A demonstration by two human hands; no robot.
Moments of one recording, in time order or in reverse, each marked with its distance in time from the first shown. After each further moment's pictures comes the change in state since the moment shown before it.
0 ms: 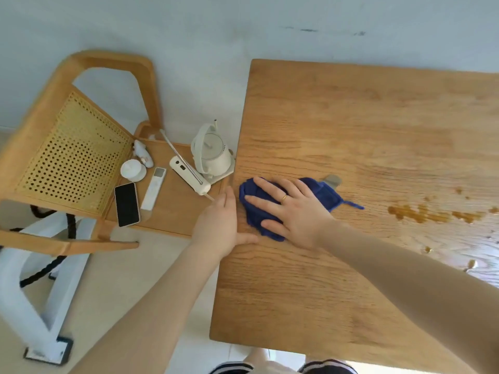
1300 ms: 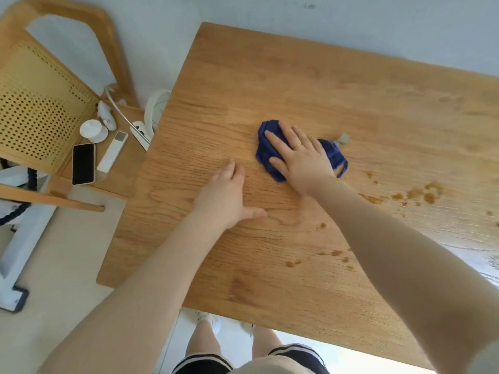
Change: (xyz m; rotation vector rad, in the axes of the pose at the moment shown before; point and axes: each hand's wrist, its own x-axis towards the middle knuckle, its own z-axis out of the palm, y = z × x) left_hand -0.010 0.173 0.045 0.013 -0.035 -0.045; right_hand -0.084 0.134 -0.018 0.060 -0.077 0.305
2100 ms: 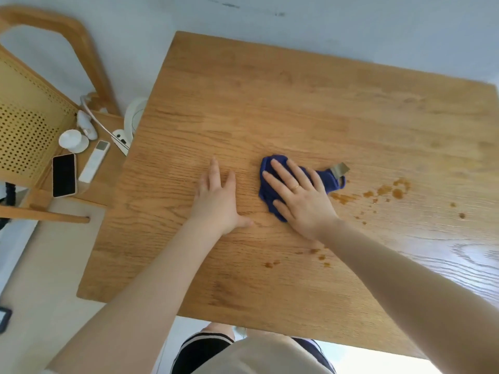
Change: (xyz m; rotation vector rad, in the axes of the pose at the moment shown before) left_hand 0.003 0.026 0.012 0.048 -0.010 -0.078; right_hand -0.079 0.022 0.023 -0.040 0.083 -0.107
